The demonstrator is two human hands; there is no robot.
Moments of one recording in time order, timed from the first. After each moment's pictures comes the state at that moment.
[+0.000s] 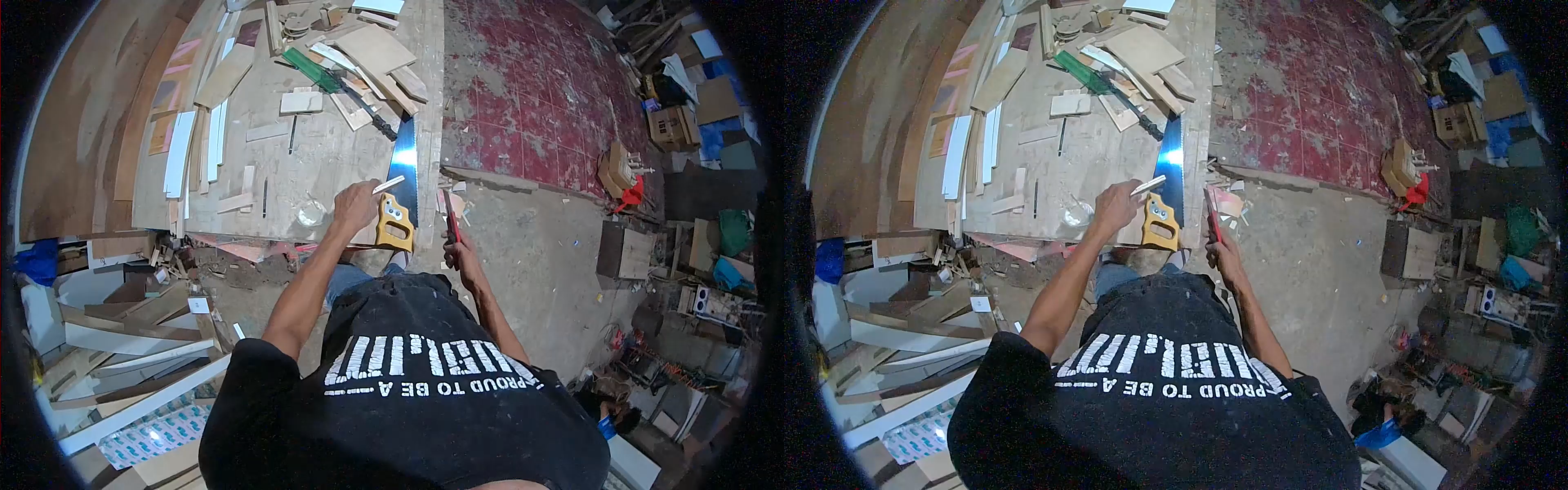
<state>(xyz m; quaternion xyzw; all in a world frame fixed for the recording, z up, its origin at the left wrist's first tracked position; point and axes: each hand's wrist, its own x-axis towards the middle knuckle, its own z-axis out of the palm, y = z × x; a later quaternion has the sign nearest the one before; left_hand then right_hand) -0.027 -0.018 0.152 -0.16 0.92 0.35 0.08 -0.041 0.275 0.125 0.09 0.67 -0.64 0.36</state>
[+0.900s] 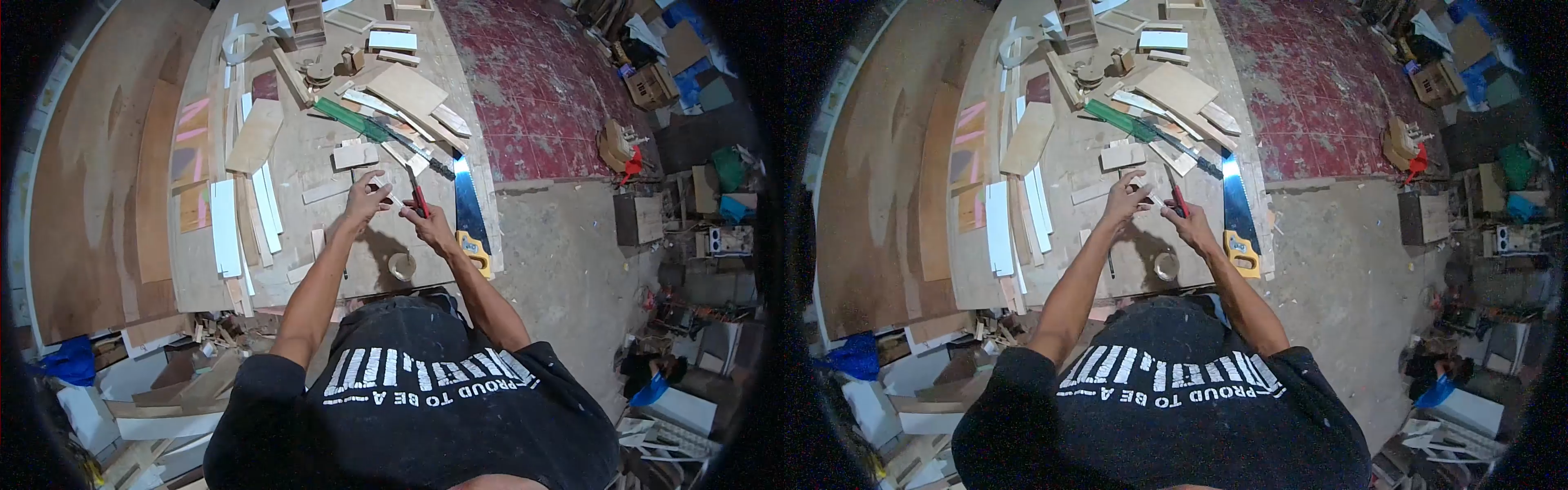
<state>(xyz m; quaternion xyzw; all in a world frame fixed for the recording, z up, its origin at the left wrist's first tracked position) -0.080 -0.249 0.126 -0.17 0.61 0.76 0.08 -0.079 -0.054 0.126 -0.02 0.73 -0.63 0.27</state>
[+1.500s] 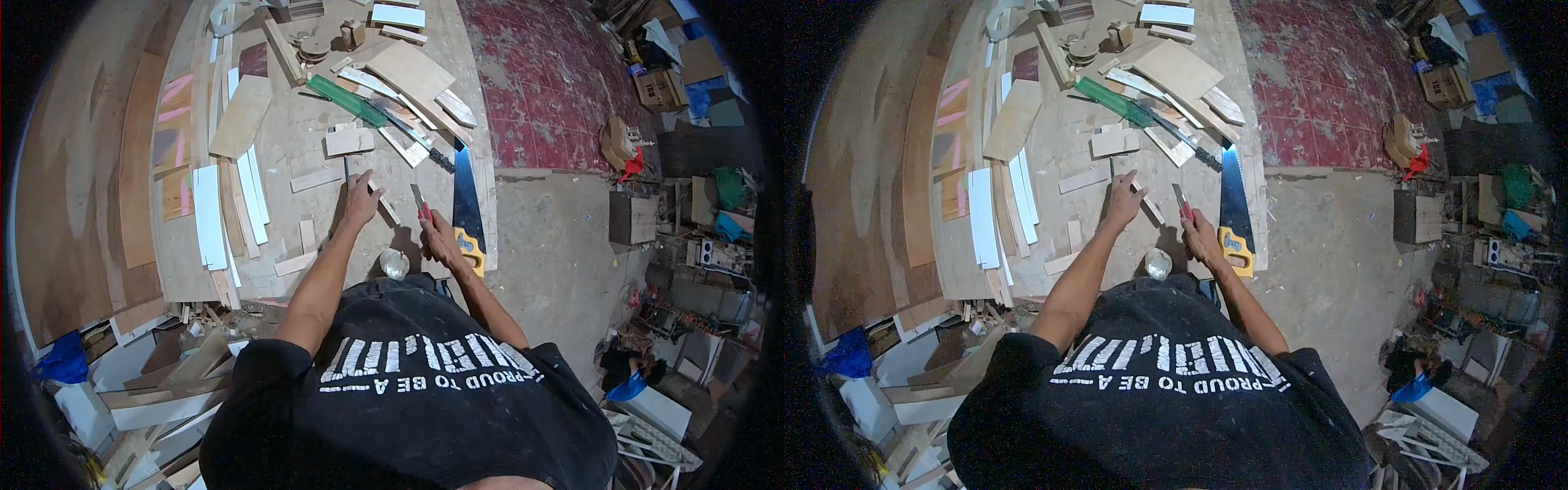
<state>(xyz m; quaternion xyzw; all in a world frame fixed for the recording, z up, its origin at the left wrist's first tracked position) -0.086 -0.244 0.021 -0.17 0.88 0.44 0.00 -0.071 -0.016 0.106 0.04 0.79 -0.53 0.32</state>
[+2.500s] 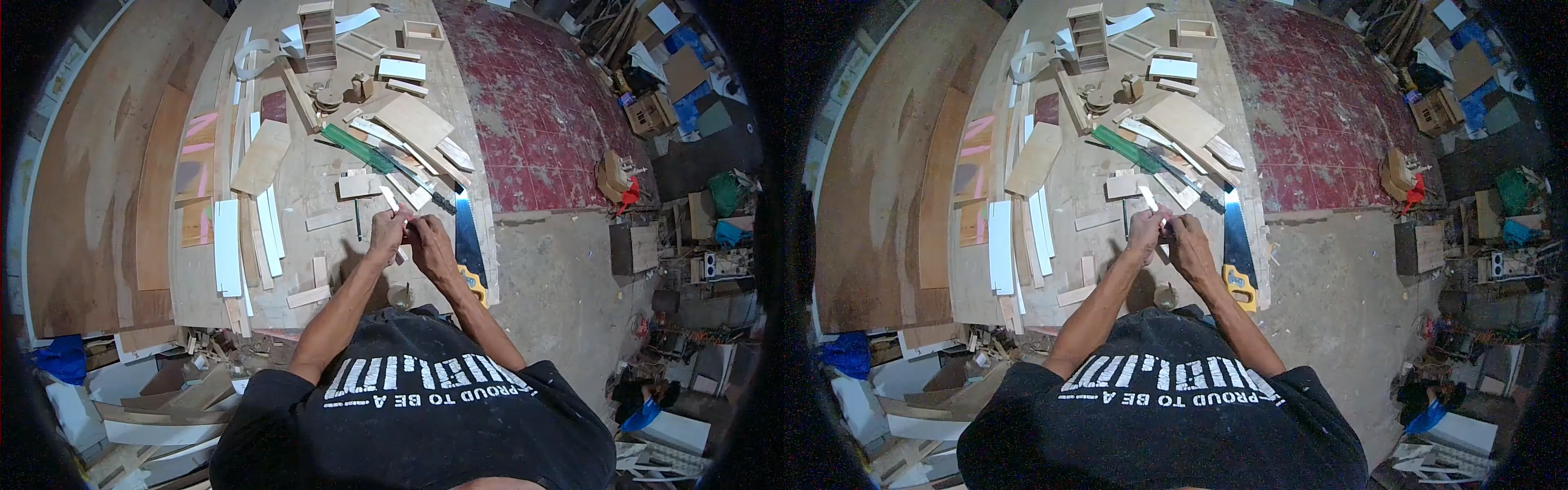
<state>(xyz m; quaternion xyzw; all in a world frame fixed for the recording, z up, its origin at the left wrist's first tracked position) -0.097 -0.205 0.156 -0.25 0.54 0.80 0.06 -0.093 -0.074 0.202 -0.27 0.88 -0.40 -0.03</state>
